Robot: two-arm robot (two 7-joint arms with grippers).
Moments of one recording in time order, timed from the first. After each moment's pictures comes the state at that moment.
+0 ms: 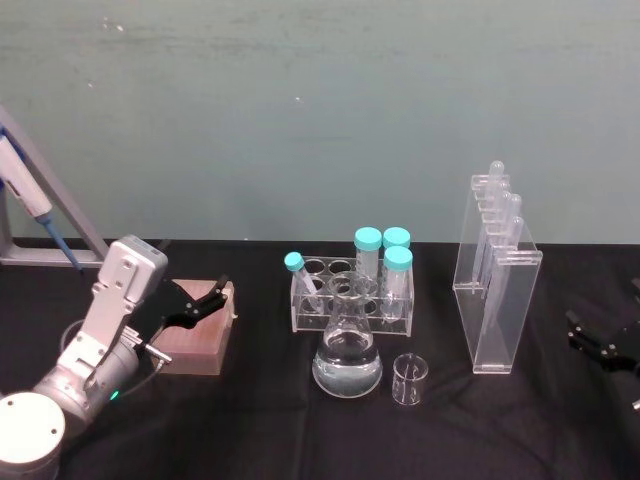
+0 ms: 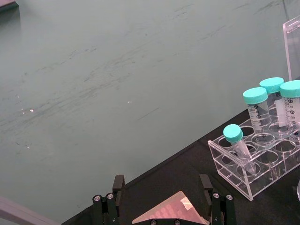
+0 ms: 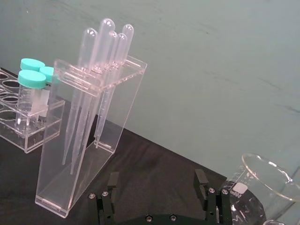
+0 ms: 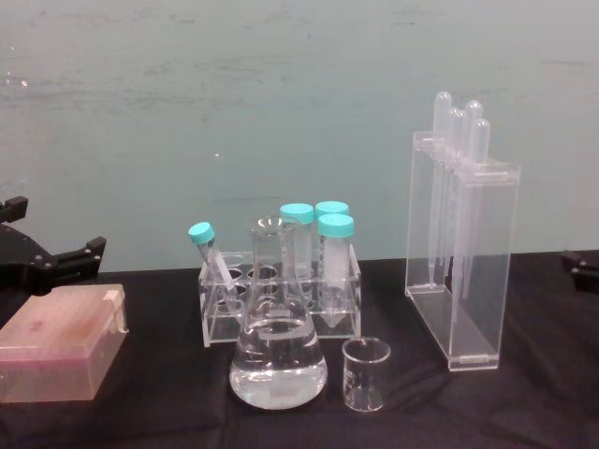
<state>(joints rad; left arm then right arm) -0.20 0.60 0.45 -1.41 -0.25 -0.12 0.03 0.17 0.61 -0.42 -1.46 0.24 -0.10 -0.02</state>
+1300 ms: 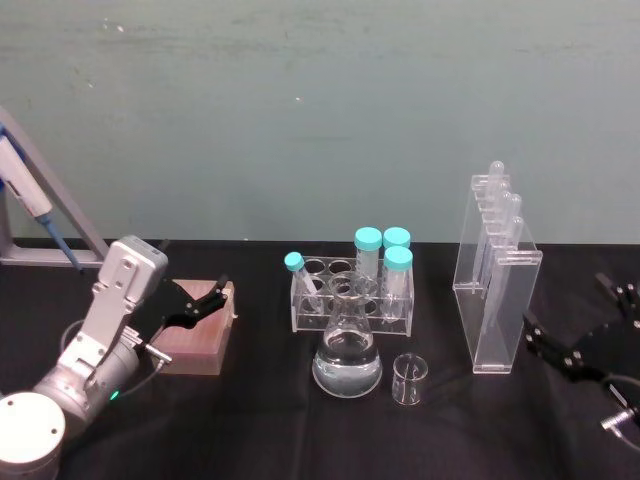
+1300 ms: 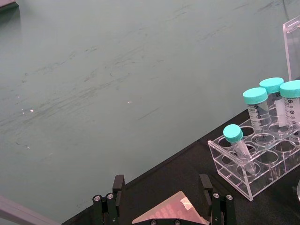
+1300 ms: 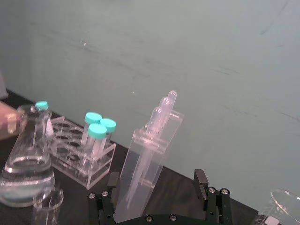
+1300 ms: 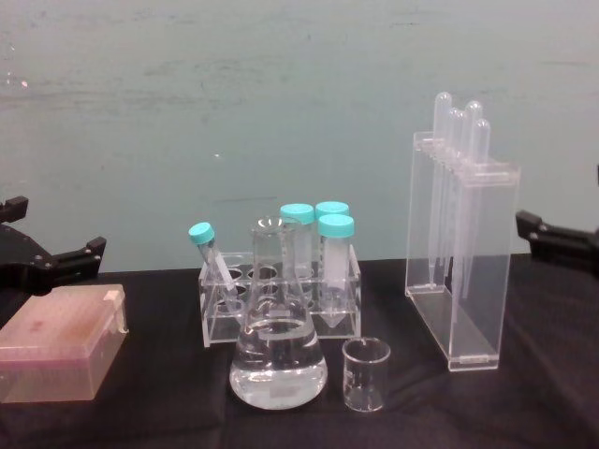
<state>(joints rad) -0.20 0.60 0.45 -1.41 -0.25 -0.12 0.03 -0.02 0.58 -0.34 -1.75 0.19 -0.09 -0.01</state>
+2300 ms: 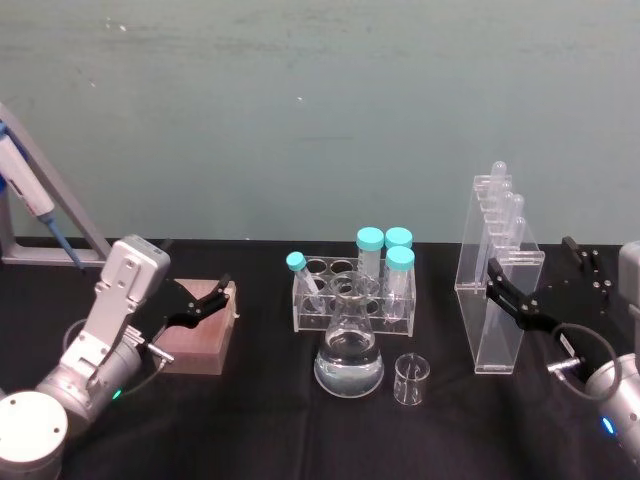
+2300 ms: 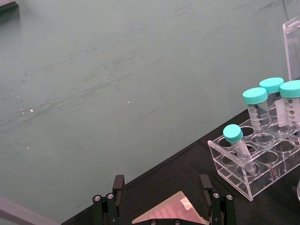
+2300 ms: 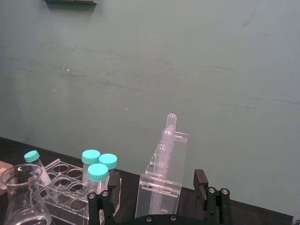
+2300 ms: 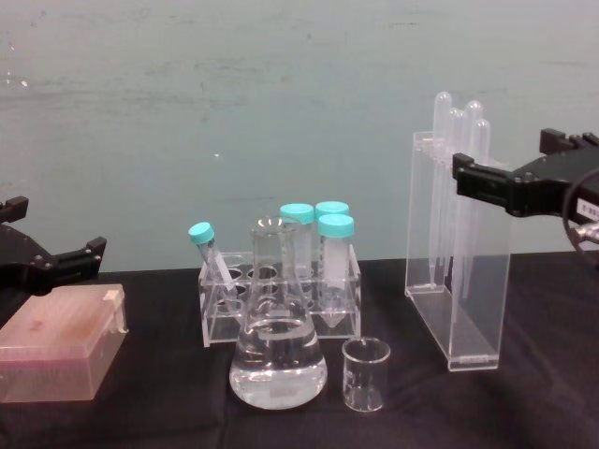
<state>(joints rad) -0.20 0.60 0.45 -1.41 -0.25 -0.12 0.03 0.07 0.33 -0.32 -1.68 0.19 0.00 -0.03</state>
